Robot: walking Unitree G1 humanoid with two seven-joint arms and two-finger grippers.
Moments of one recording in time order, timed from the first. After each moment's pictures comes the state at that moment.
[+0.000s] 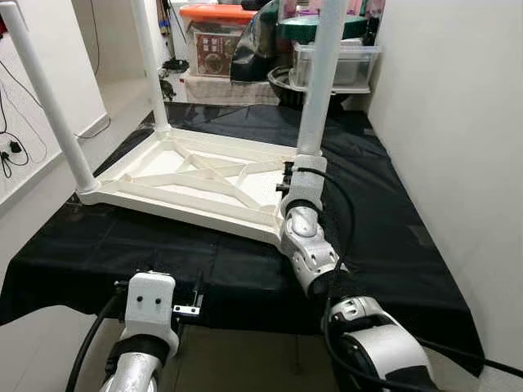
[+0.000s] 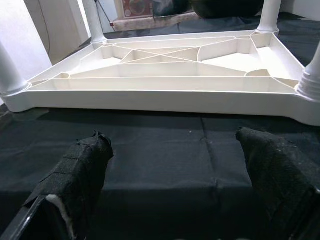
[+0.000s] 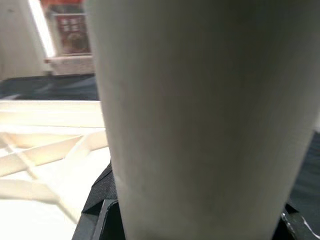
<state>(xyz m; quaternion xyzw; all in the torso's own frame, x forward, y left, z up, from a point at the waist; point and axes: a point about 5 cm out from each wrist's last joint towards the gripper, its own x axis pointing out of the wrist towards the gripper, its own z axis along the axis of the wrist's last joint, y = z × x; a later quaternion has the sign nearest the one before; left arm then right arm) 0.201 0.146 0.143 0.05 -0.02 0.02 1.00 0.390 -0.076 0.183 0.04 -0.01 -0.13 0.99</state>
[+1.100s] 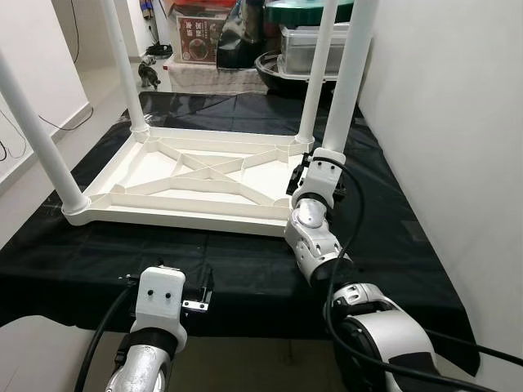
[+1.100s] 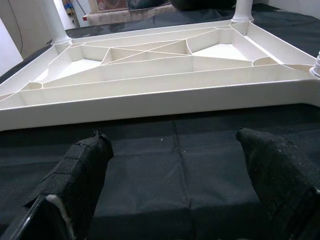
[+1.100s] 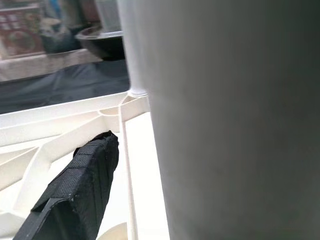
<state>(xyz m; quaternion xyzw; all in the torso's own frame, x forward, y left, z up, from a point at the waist) 0.208 0.137 0.143 0.05 -0.02 0.00 1.00 0.397 -0.089 0.188 0.07 -0.02 -0.14 0.99</state>
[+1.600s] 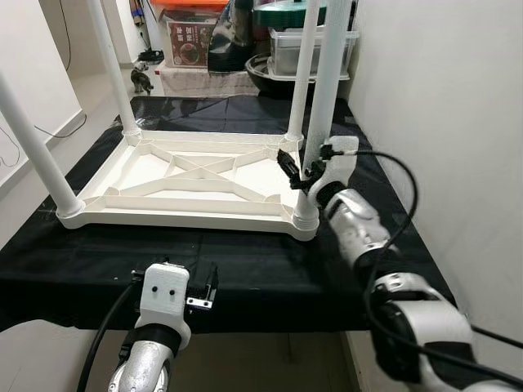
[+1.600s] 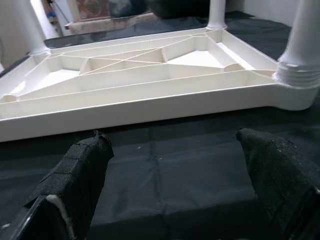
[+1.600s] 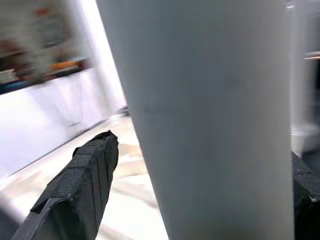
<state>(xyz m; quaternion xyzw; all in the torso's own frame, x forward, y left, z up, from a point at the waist) 0.211 0.132 0.144 0.04 -0.02 -0.03 1.00 0.404 -0.120 0.211 0.11 -0.06 0.27 0.95</state>
